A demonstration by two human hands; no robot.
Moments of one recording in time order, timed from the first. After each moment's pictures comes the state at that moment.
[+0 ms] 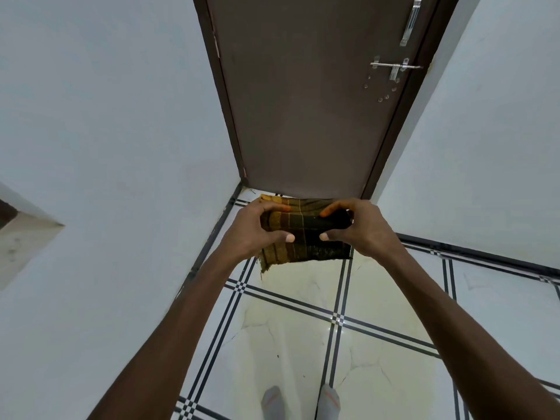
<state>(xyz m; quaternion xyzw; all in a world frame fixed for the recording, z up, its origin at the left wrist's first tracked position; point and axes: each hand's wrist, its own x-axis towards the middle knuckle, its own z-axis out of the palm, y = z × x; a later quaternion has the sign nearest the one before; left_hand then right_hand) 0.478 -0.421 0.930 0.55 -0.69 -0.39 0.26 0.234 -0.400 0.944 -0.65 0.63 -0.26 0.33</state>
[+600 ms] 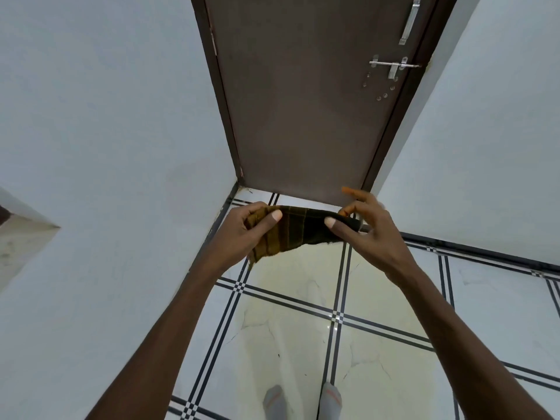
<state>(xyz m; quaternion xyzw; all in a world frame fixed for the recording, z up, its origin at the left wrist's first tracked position) 0.513 -0.411 0.932 0.51 -0.66 -0.45 0.32 0.247 -0.376 0.934 -0.61 0.60 -0.38 0.35</state>
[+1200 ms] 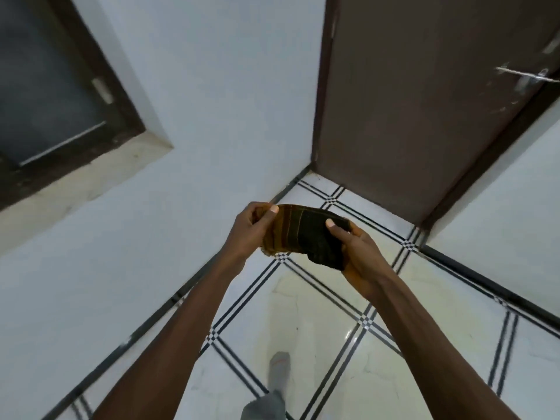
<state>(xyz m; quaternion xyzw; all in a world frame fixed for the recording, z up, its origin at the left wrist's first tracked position) 0.566 -0.269 0.904 0.66 -0.37 -0.46 0.46 0.344 -0.298 0.914 -0.33 0.44 -0.35 0.75</state>
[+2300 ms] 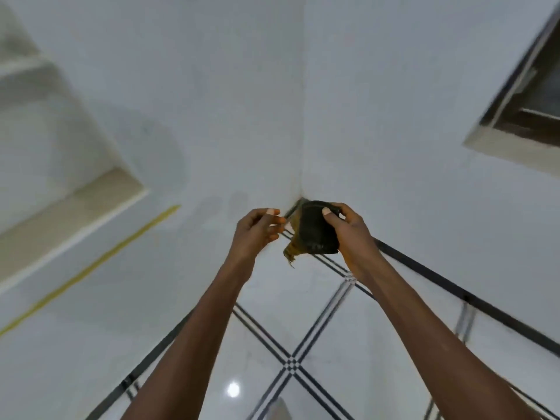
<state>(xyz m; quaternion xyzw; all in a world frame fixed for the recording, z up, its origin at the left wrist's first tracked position) 0.571 0.682 0.918 0.67 0.22 0.05 0.70 0.634 0.490 0.925 -0.71 0.02 0.18 0.68</state>
